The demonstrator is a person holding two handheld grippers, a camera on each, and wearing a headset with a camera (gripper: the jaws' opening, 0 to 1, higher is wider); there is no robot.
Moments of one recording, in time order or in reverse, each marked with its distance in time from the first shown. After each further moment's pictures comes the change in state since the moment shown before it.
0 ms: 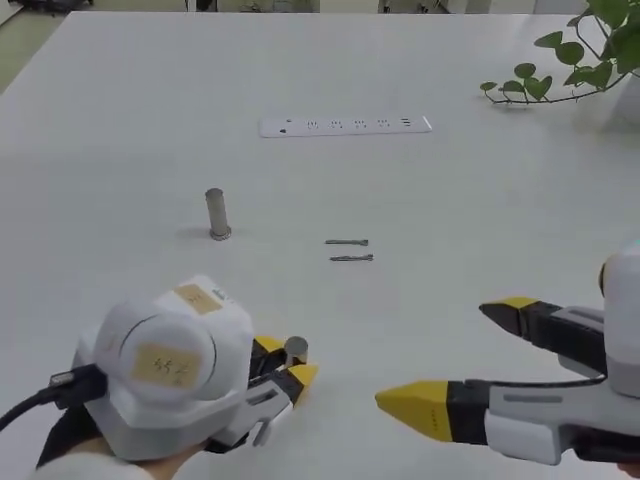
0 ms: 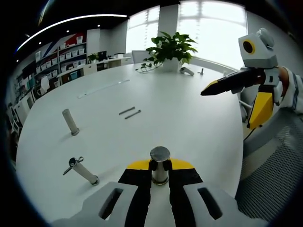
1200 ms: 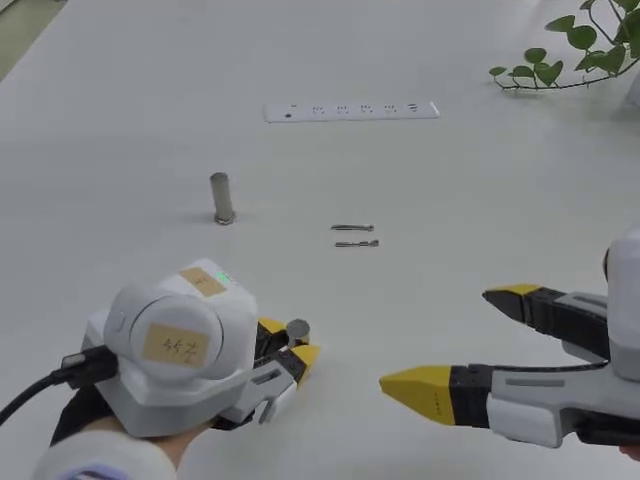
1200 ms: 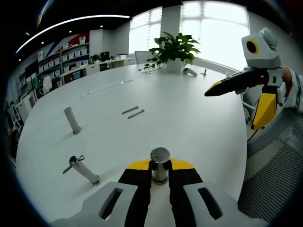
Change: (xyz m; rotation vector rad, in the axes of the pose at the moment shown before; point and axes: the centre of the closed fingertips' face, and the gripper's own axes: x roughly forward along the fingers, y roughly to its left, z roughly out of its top) left arm 0.004 0.006 -0.002 -0.013 -0.011 0.022; right arm 0.002 0.000 -0.001 -0.013 0.014 0.001
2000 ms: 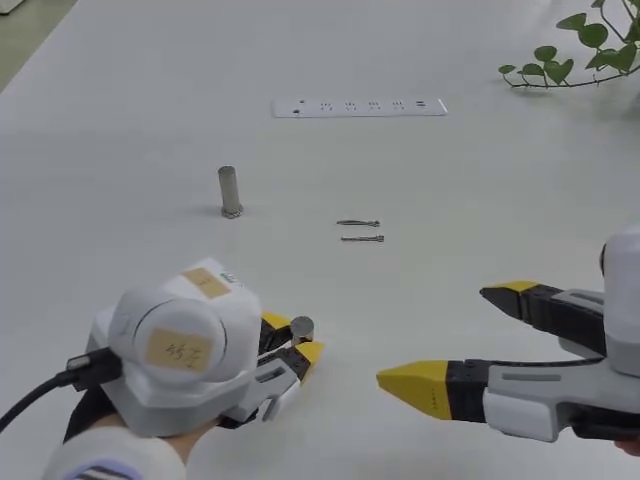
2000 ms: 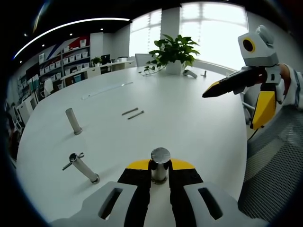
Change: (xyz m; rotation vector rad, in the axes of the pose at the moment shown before) left arm -0.002 -0.003 -0.002 0.011 -0.027 0.011; right arm 0.001 0.004 -0.002 -0.004 0.001 0.021
